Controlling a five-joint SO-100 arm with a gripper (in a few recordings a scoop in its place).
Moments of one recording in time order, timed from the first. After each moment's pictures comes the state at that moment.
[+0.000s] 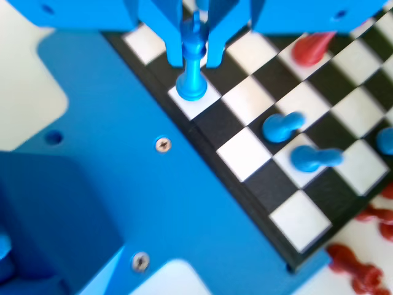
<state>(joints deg) -5.6 109.3 152.3 47.0 -136.1</state>
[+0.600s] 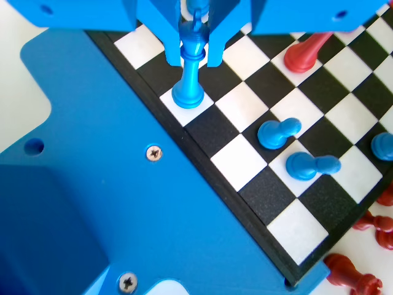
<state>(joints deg) -5.6 109.3 153.4 42.6 -135.2</state>
